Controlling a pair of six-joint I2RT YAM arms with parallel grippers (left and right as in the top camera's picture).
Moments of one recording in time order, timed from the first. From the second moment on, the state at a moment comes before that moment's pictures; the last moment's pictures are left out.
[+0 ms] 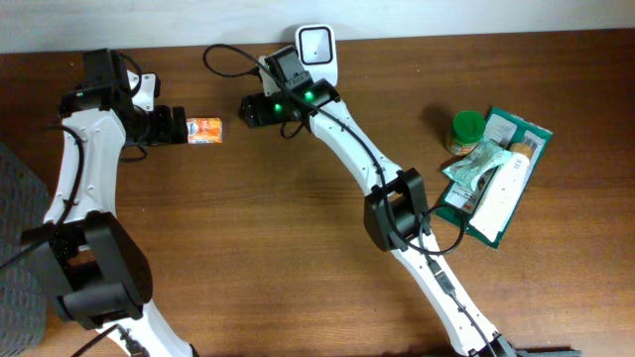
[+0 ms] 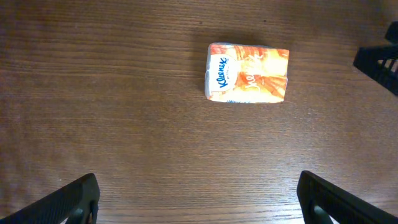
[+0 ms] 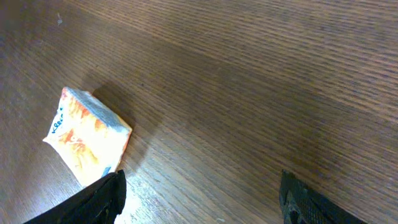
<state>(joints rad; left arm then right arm) 0.18 1.97 1.70 -0.92 0.10 0.11 0.54 2.89 2.80 -0.76 -0.37 0.30</state>
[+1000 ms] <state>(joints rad) 0.45 1.97 1.95 -1.04 0.09 -0.02 0.72 2.90 2.75 -0.54 -0.12 -0.10</state>
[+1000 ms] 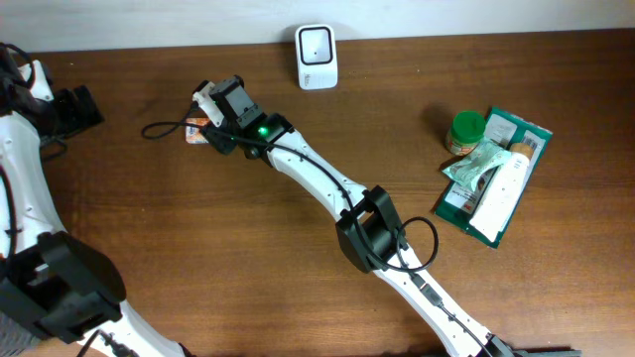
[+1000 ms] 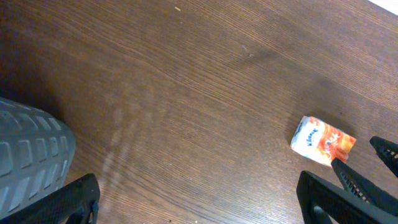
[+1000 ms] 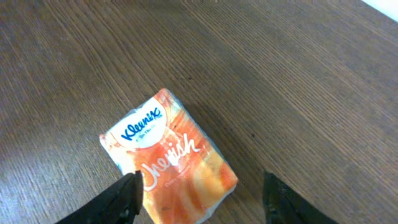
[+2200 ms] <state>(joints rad) 0.45 1.97 1.95 -1.04 0.09 -0.03 0.42 2.70 2.81 -1.57 -0.16 -0.12</state>
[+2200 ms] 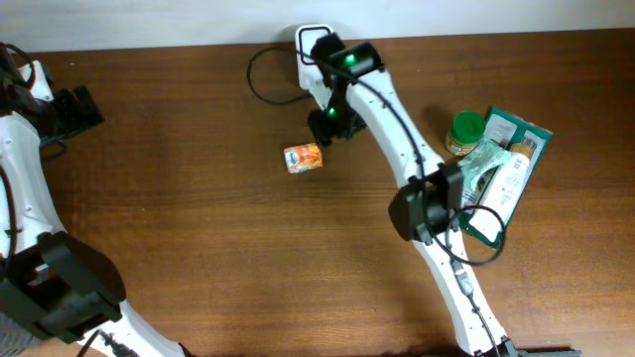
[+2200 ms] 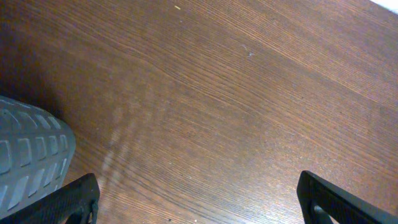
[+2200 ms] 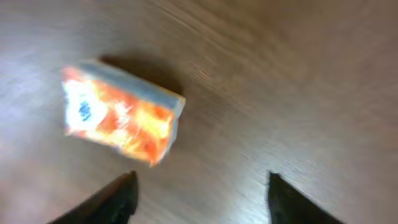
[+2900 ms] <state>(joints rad) 0.45 1.97 1.95 -1.04 0.09 -0.03 0.41 2.62 2.81 -1.58 -0.26 -0.56</state>
